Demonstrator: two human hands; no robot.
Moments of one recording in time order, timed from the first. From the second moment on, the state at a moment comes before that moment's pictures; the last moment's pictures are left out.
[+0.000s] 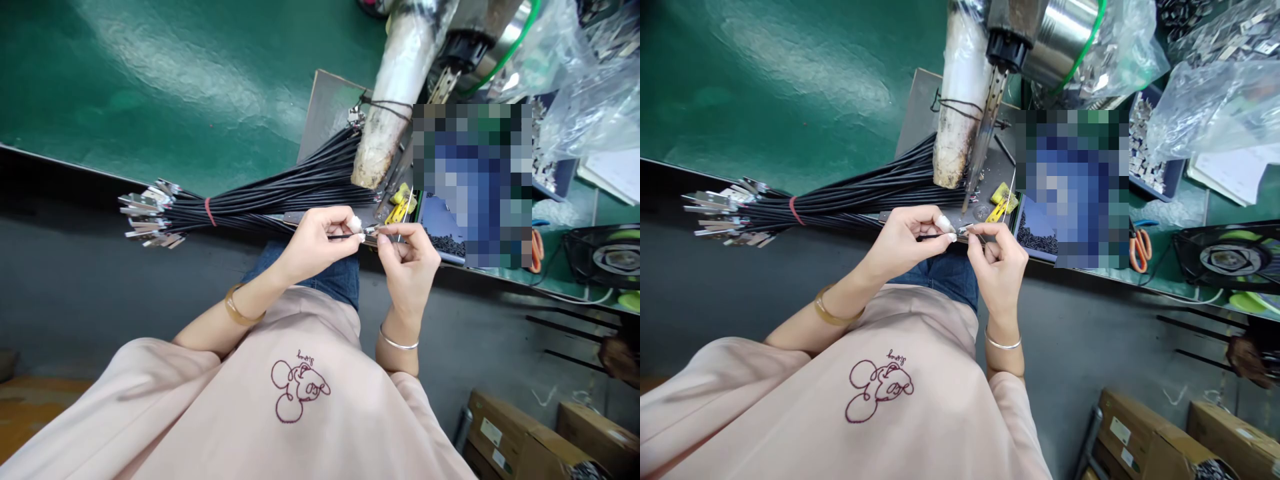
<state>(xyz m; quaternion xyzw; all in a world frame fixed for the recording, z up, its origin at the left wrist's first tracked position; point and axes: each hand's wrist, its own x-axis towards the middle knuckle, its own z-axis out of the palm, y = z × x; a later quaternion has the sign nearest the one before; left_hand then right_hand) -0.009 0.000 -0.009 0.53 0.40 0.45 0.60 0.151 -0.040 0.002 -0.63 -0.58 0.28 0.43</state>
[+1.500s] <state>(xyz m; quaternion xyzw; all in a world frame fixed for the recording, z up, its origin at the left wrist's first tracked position) -0.029 -0.005 0.005 0.59 0.34 0.42 0.60 0.153 -0.043 0.005 -0.55 -0.66 0.16 0.48</state>
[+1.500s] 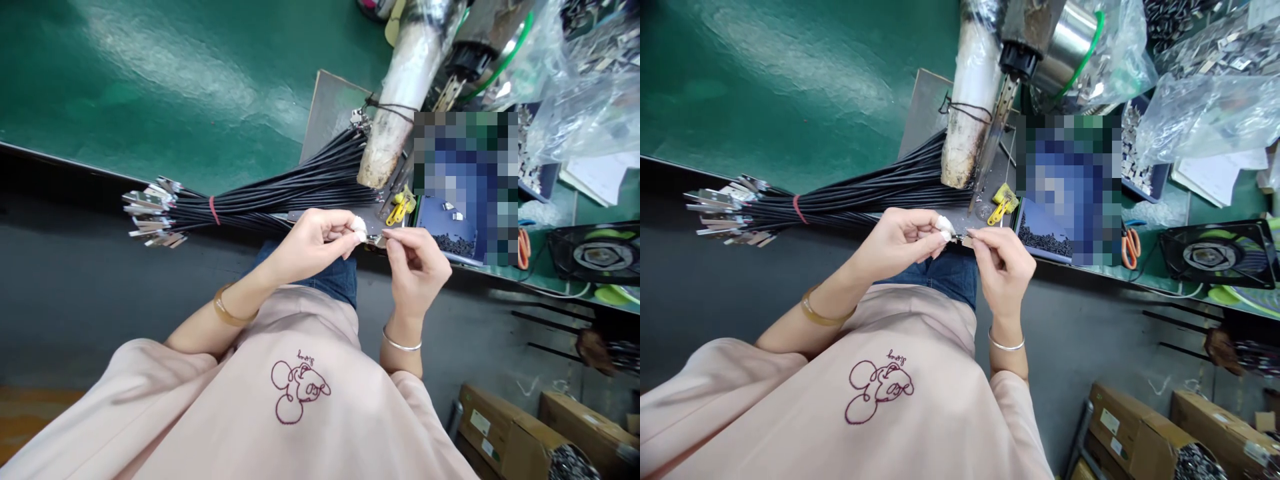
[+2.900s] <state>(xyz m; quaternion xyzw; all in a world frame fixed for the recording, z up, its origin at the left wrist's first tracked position) 0.001 0.001 0.005 0.53 0.44 0.49 0.54 0.142 -0.029 0.010 -0.57 -0.56 0.28 0.54</state>
